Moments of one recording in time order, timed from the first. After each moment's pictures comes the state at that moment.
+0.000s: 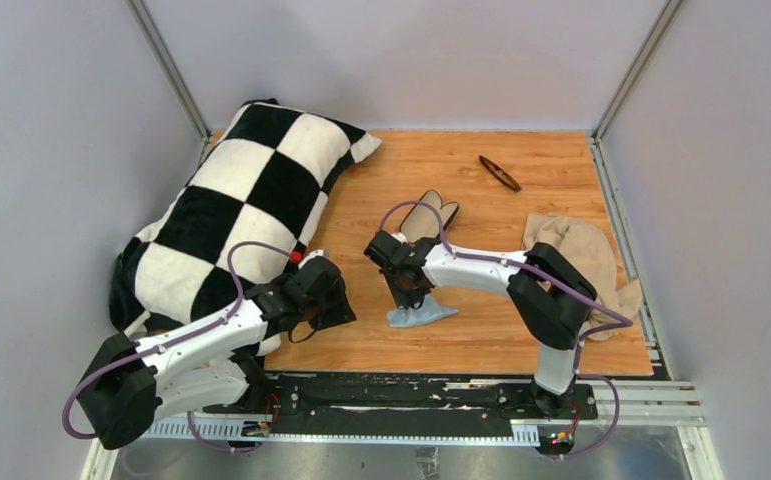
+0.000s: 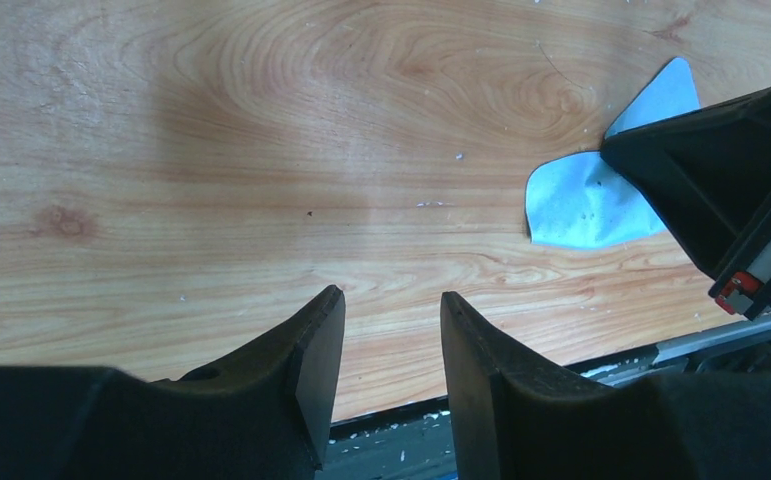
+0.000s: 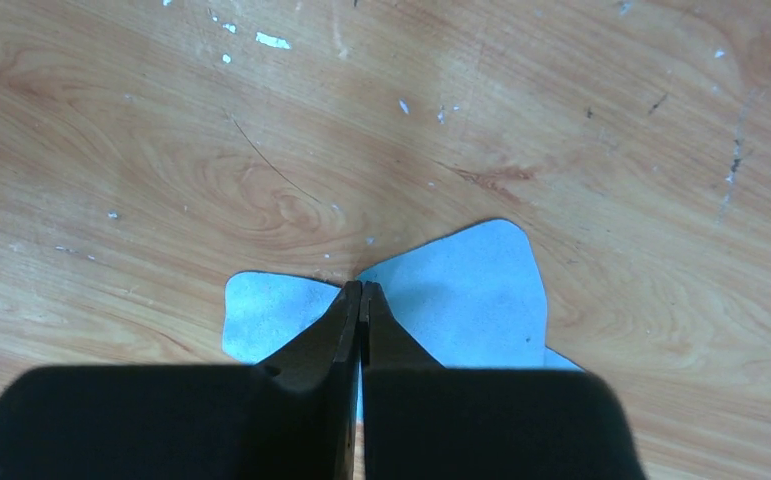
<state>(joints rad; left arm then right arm) -0.78 1.04 0.53 -0.45 -0.08 -0.98 0.96 1.83 1.20 -0.64 0.15 0.50</state>
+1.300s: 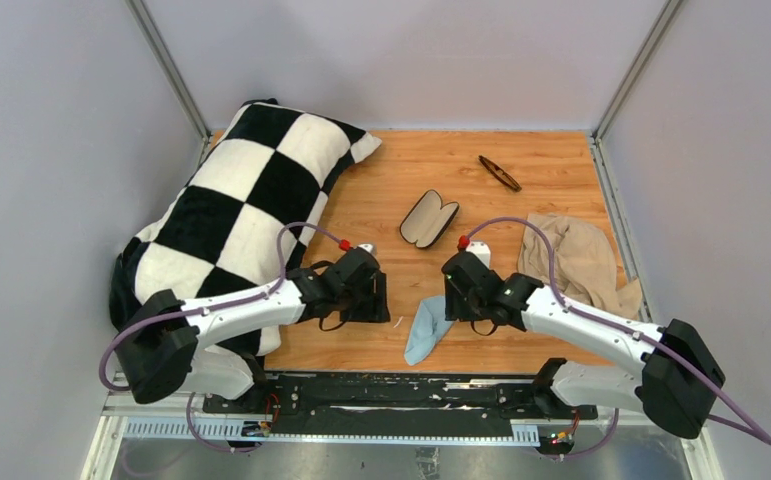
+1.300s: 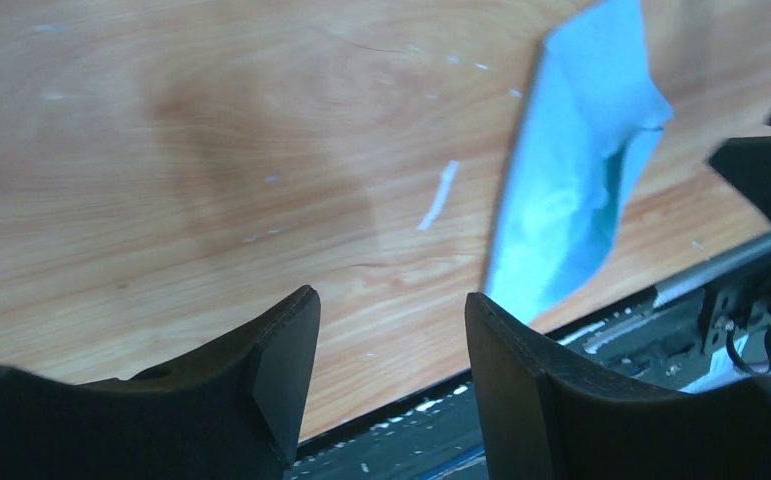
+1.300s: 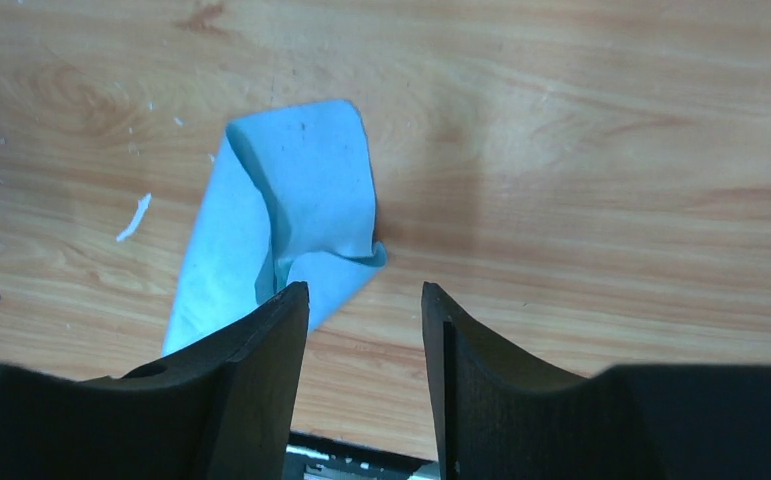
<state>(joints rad) -0.88 1.29 0.70 -0.37 -0.02 -0.82 0.86 1.14 0.69 -0.57 0.28 0.70</state>
